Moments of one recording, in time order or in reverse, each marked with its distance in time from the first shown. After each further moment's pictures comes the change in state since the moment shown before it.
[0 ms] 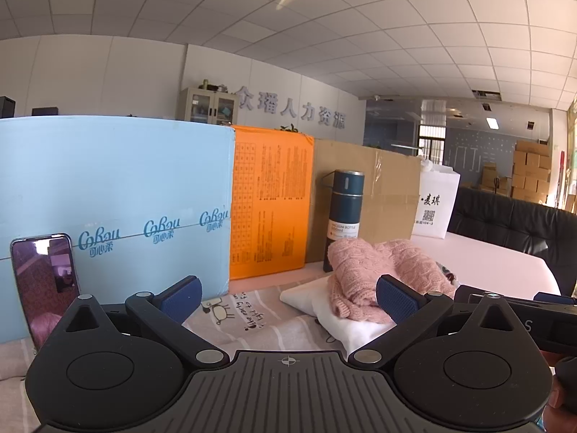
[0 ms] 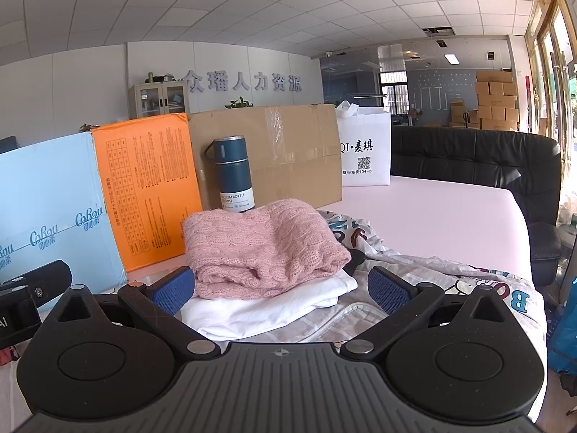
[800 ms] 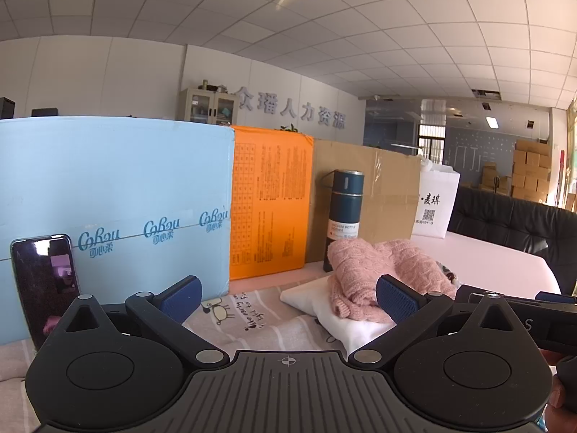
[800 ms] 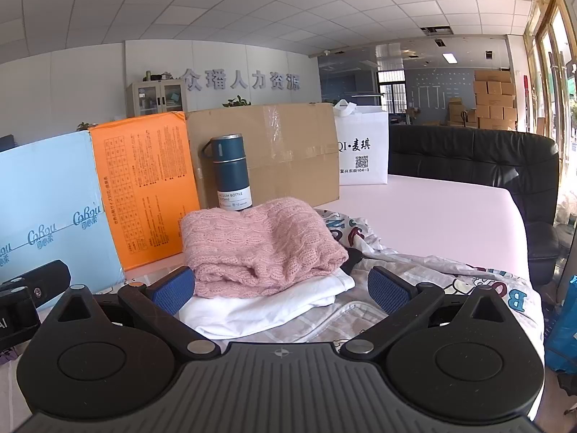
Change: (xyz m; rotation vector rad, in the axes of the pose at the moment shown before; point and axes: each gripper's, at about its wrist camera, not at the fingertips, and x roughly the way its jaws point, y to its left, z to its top) left arm 0.000 0.000 0.000 0.003 0.000 0.000; right arm 0.000 0.001 0.000 -0.002 0.005 -0.008
